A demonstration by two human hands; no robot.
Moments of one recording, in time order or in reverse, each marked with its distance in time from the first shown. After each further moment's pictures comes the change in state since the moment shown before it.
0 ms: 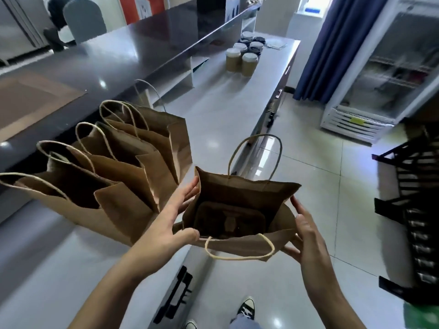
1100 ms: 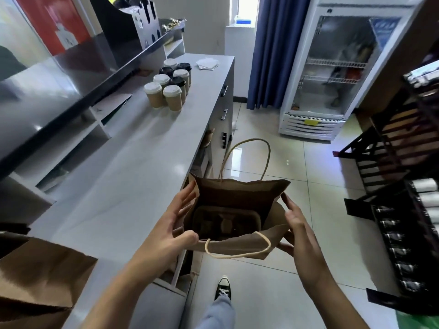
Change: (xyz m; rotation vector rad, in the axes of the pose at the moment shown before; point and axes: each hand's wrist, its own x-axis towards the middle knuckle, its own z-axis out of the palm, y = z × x) left_hand 0.309 0.076 0.124 0.038 -0.147 0.023; right_hand 0.252 -0.047 -0.161 0.129 0.120 0.003
